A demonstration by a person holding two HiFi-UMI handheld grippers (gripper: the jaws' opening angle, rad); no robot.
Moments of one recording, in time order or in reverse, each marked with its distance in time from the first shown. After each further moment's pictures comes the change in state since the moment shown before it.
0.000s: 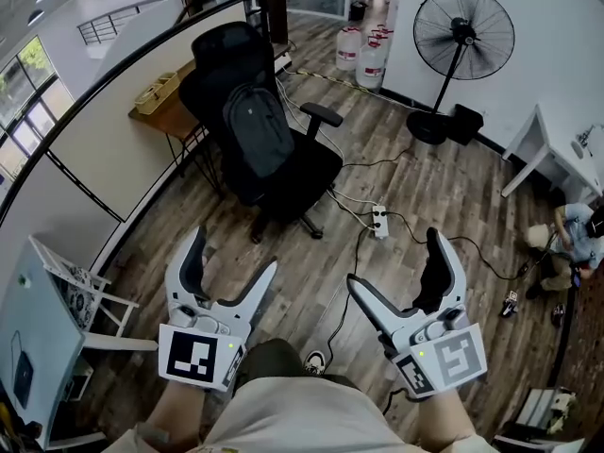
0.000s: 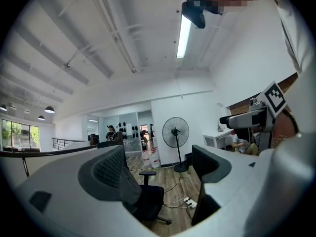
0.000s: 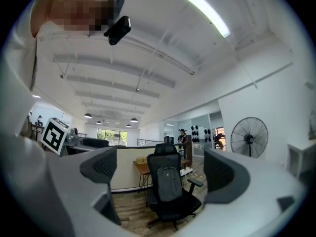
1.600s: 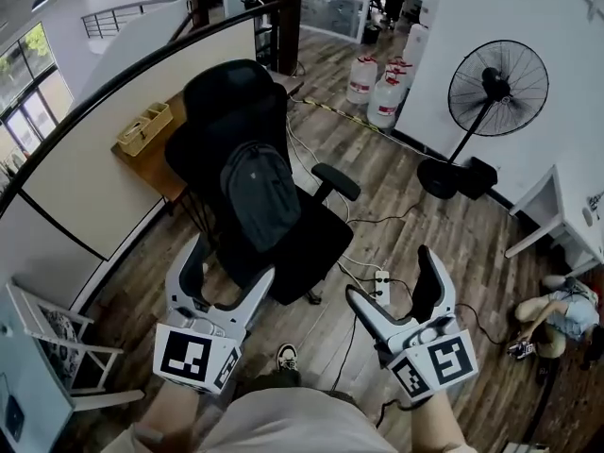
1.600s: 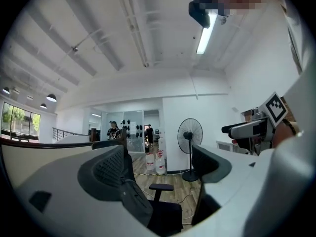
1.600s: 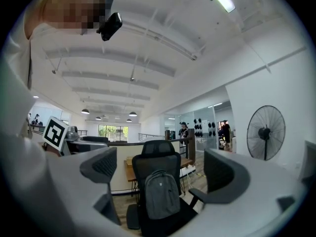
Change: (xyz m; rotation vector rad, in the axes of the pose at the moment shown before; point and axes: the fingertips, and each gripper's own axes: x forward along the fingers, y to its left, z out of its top) left arm 0.300 0.217 -0.043 -0.104 -0.017 0.031; right arm 0.355 -0.124 -0.036 0.026 0.071 0.031
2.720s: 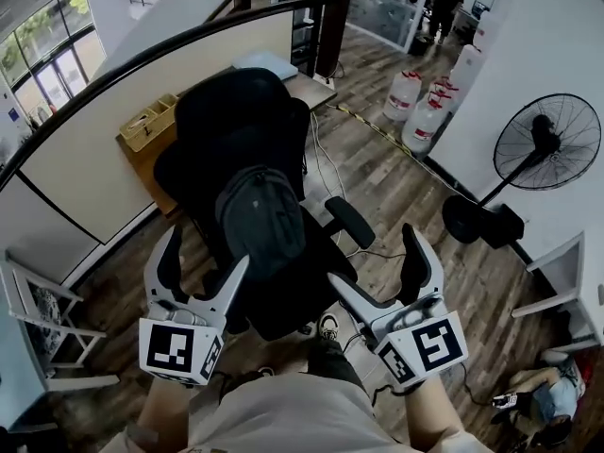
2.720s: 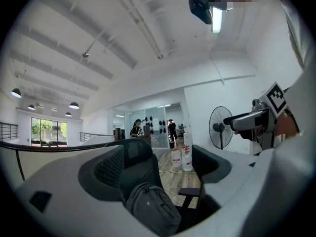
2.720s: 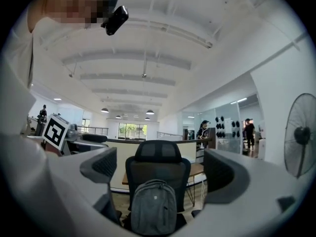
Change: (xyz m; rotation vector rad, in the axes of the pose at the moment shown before) left arm 0.178 0.096 -0.035 0.045 0.057 0.291; right arm 0.230 -0.114 -0.010 -0.063 0.017 0.258
